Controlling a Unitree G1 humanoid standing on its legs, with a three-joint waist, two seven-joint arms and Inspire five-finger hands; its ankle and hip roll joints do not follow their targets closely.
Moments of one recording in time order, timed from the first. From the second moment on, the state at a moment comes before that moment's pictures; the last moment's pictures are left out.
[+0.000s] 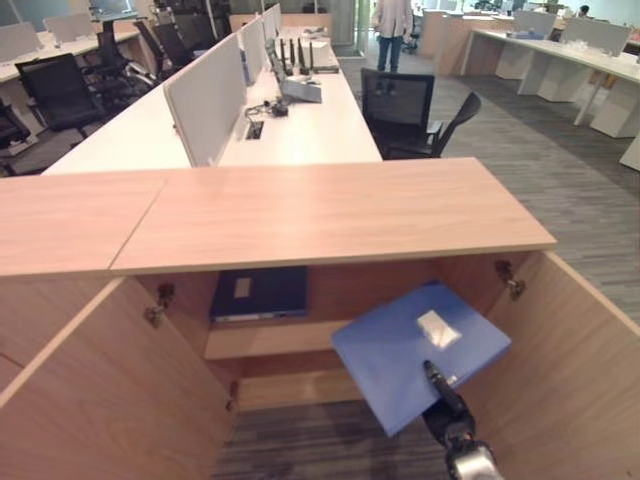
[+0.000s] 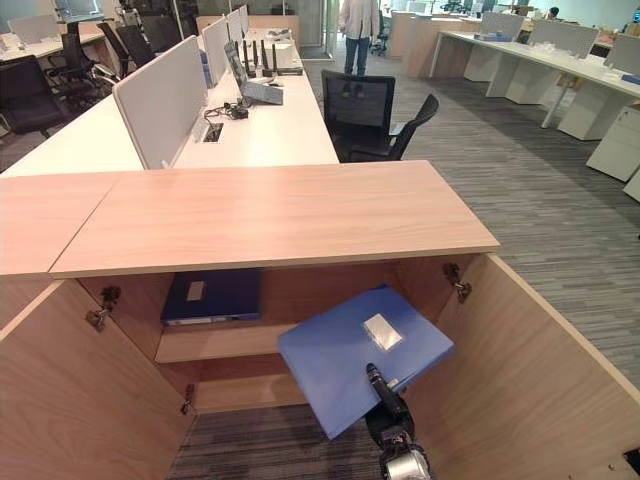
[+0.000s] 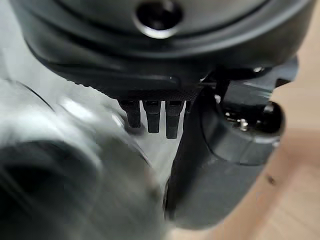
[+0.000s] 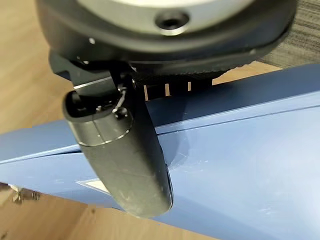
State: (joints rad) left arm 0.15 0.22 0.08 1.31 -0.64 0.05 -0.19; right arm 0.07 -0.09 0.02 0.74 1.26 -0.10 0.07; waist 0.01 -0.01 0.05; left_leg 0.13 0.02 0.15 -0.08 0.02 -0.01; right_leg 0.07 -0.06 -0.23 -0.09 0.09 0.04
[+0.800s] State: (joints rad) left arm 0.20 0.18 0.07 1.32 -0.54 0.02 -0.11; right arm -0.22 -0.09 0.05 0.79 1.34 -0.17 0.03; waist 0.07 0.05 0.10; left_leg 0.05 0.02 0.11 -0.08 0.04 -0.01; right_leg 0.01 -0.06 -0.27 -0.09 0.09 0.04
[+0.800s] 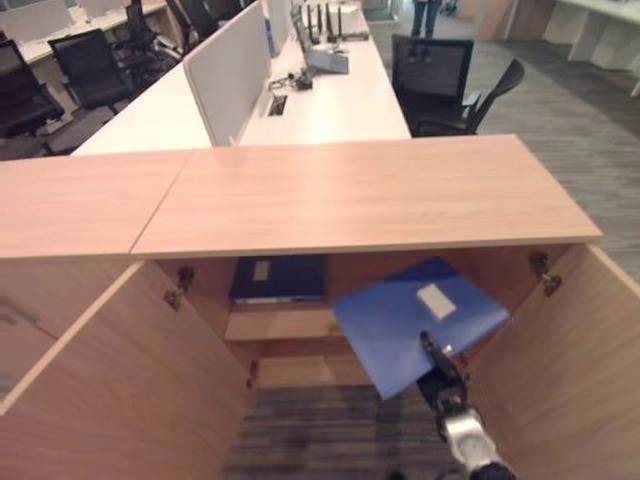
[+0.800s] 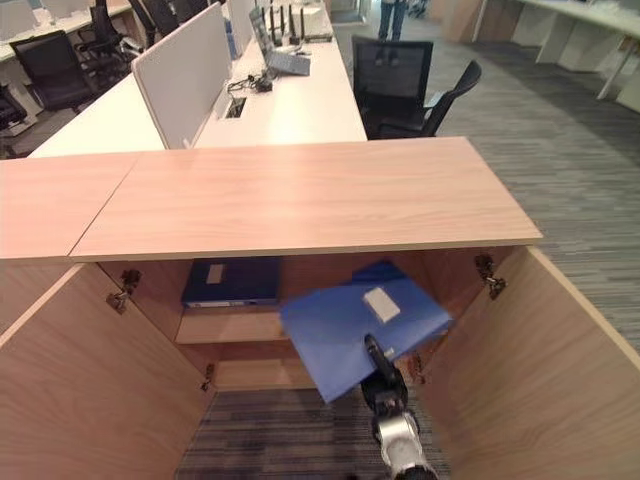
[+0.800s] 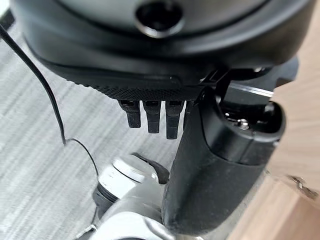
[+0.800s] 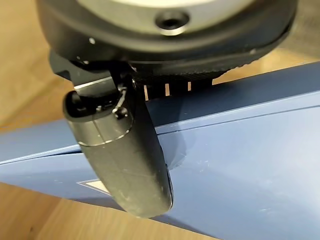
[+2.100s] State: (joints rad) left arm 0.00 0.26 -0.13 1.20 -0.50 -0.05 -0.05; right arm -1.11 -0.35 -0.07 0.91 1.46 -0.43 -0.18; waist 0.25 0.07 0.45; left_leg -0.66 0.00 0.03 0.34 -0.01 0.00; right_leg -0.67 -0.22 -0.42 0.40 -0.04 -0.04
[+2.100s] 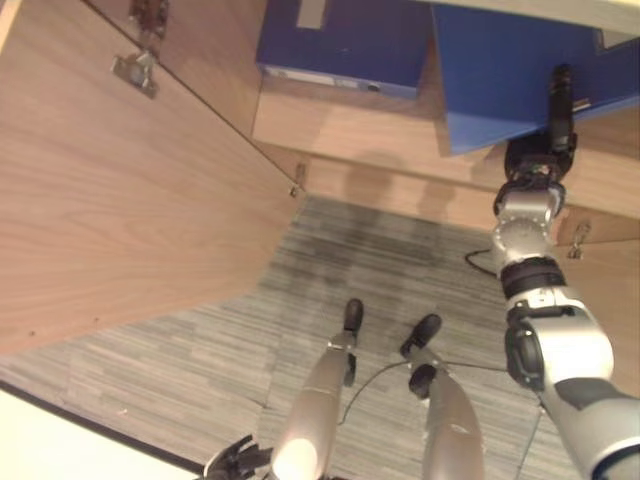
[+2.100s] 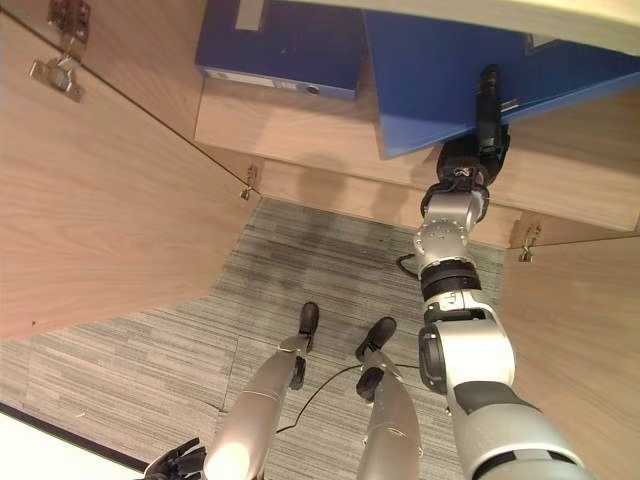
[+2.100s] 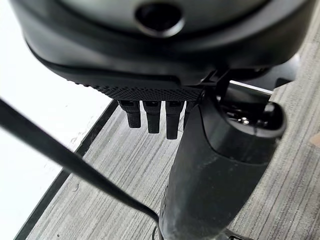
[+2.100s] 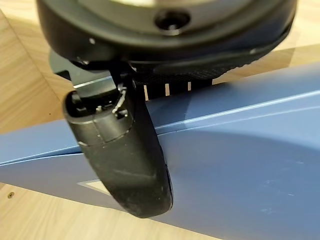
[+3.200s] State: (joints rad) left arm 0.01 0.27 -0.15 1.16 -0.49 -0.04 -0.03; right arm -1.30 -0.45 -0.14 0.98 1.57 -0.56 -0.27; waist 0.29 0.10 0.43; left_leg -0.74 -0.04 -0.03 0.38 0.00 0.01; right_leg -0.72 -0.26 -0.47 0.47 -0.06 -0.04
